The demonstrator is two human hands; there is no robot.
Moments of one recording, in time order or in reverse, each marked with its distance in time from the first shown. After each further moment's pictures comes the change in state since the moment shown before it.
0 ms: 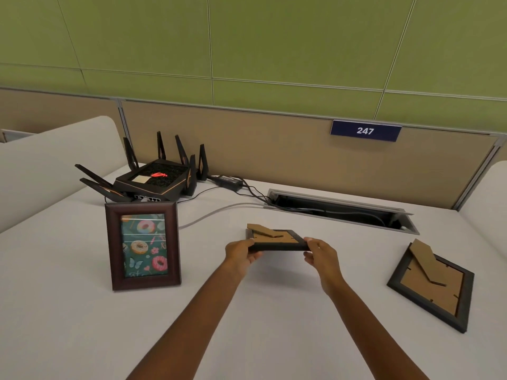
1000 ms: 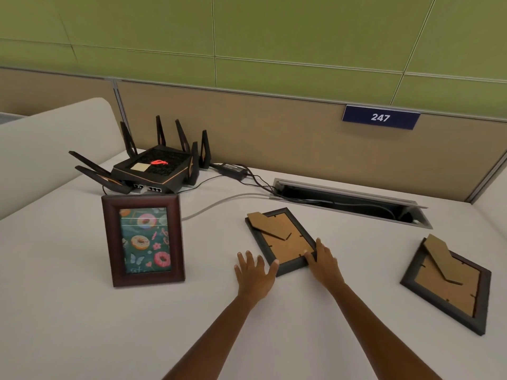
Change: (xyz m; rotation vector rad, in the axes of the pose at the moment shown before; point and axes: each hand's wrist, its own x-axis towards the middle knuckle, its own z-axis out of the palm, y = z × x) left_hand 0.044 -0.074 -0.023 1.453 -0.056 0.264; right_hand 0.034 0.048 0.010 -0.886 -0.203 -0.016
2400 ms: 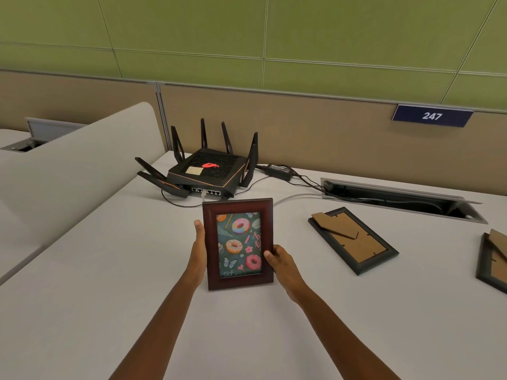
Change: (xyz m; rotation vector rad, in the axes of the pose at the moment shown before) left_hand -0.011 -0.214 -0.199 -1.169 0.144 -0.026; right_hand -0.070 -0.215 0.154 0.844 -0.218 -0.141
